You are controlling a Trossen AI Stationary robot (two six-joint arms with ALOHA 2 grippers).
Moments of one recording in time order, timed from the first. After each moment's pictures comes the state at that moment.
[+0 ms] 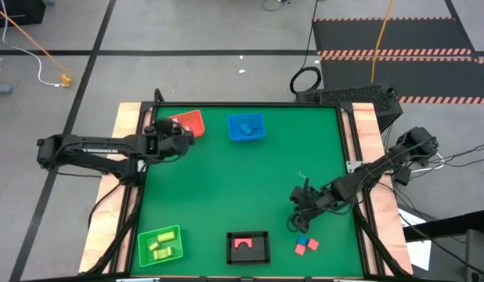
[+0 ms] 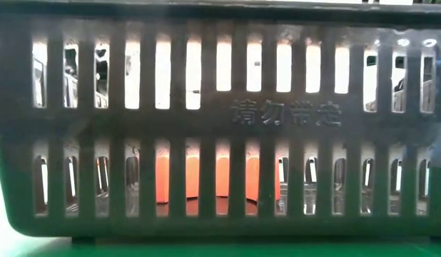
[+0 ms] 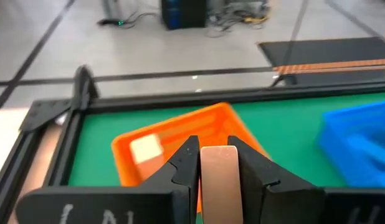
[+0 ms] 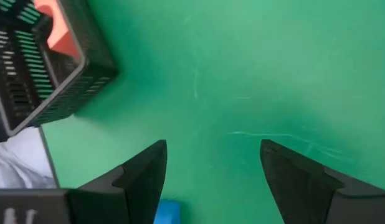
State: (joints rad) left arm 0.15 1.01 0.64 -0.63 -0.97 -1.00; right arm 0.51 1.33 0.66 -0.33 0.05 1.09
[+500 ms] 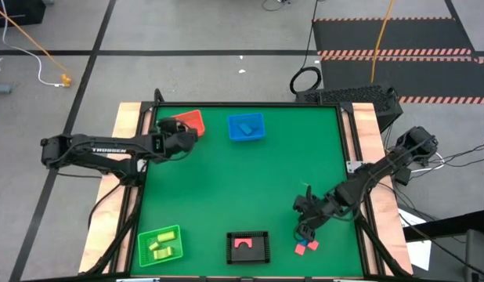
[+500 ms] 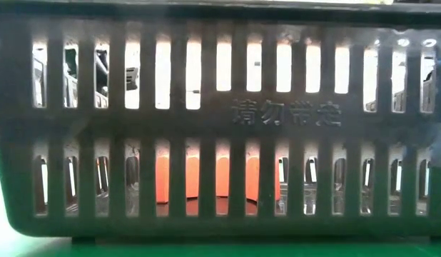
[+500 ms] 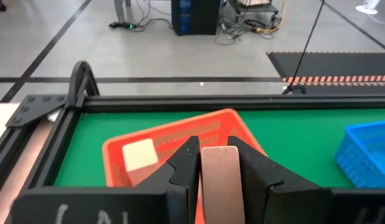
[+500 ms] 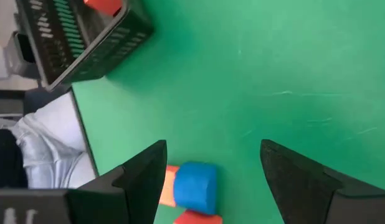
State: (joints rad) left arm 0.22 1.09 0.56 -0.39 -0.98 -0.94; right arm 0.59 1.33 0.66 -0.29 -0.01 1.14
